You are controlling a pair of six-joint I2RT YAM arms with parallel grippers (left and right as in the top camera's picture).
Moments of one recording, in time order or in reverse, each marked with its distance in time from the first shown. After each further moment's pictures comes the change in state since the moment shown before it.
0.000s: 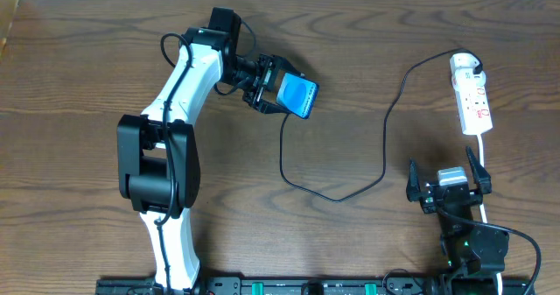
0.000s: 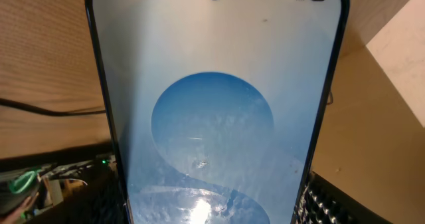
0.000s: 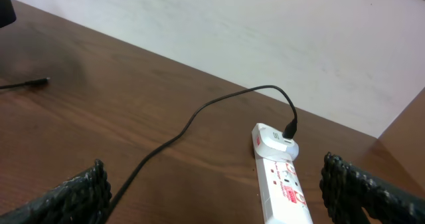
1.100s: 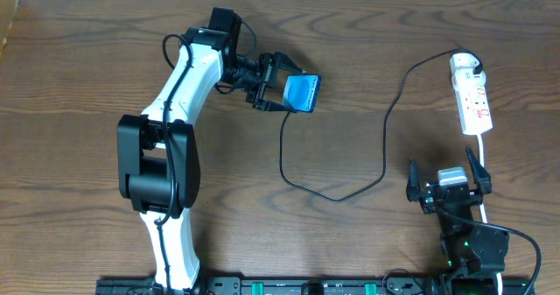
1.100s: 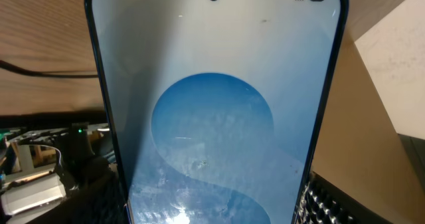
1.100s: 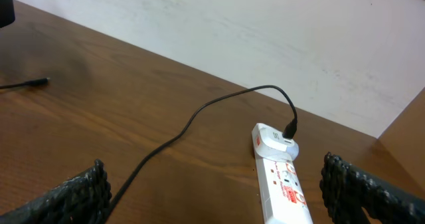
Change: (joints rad) left arm -0.001 0.000 0.000 0.000 0.087 -0.133; right arm 0.000 0.000 0.000 0.000 0.000 0.000
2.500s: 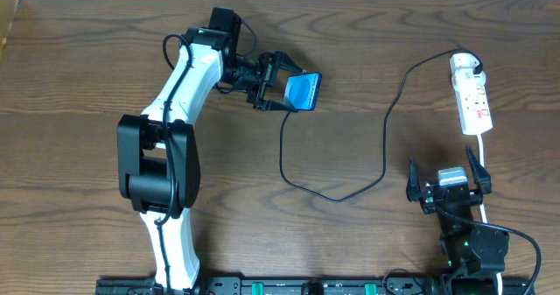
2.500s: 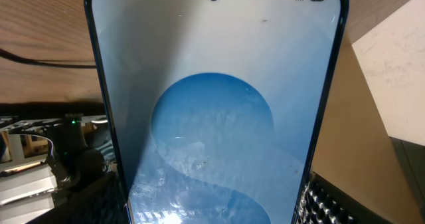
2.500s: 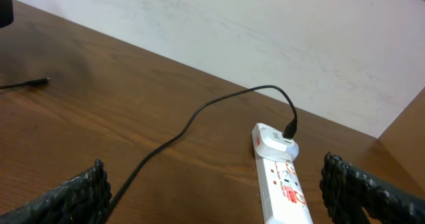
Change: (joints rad) left arm 0.000 0.000 0.000 0.000 0.013 -0.046; right arm 0.000 0.000 0.000 0.000 0.000 0.000
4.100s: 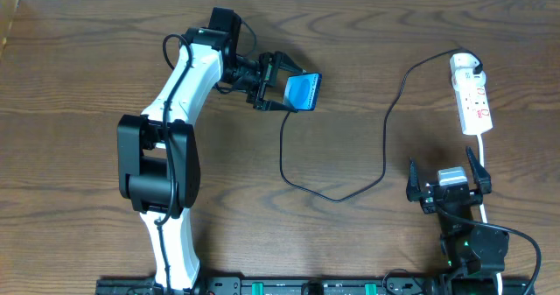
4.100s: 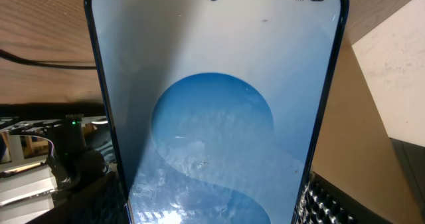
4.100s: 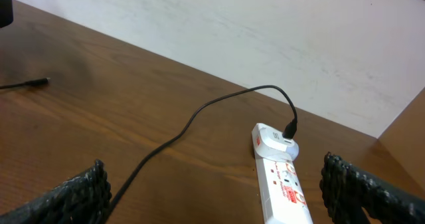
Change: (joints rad) left arm 0.000 0.000 0.000 0.000 -0.004 0.000; right arm 0.000 0.000 0.000 0.000 0.000 0.000
